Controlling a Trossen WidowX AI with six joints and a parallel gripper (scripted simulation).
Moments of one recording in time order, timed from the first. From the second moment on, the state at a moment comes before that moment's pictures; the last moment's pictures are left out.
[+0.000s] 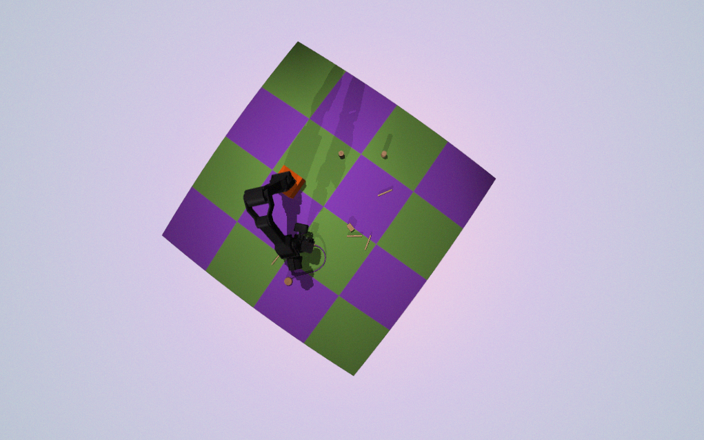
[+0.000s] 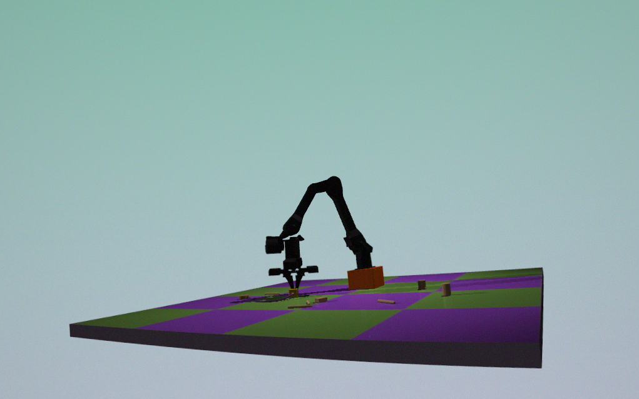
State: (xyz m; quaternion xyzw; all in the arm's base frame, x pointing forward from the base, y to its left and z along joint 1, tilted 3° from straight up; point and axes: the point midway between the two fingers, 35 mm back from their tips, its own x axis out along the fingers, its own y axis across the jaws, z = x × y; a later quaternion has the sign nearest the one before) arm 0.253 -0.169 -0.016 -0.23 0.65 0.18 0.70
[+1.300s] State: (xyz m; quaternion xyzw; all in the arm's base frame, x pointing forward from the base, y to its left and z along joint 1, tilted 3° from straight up) arm 0.200 -0.203 -0.015 -0.20 0.66 0.14 0.71
